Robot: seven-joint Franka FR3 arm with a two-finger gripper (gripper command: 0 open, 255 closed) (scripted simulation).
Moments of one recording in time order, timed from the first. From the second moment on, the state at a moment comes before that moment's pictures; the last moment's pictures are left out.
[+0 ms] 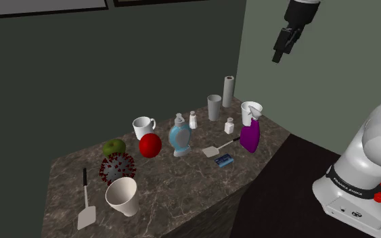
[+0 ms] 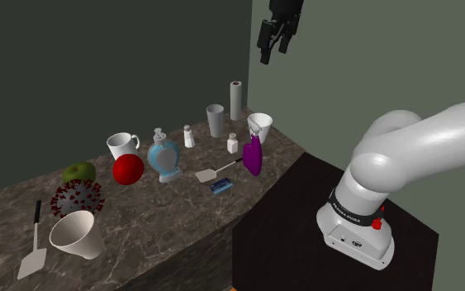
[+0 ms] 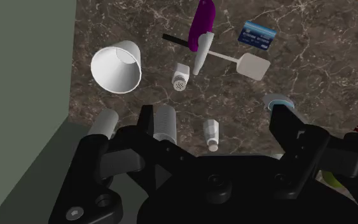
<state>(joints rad) -0.02 -0.81 0.00 -2.36 -0.06 1.71 -0.05</state>
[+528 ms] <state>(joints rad) 0.04 -0.70 -0.05 -2.47 -0.09 1.89 -0.24</state>
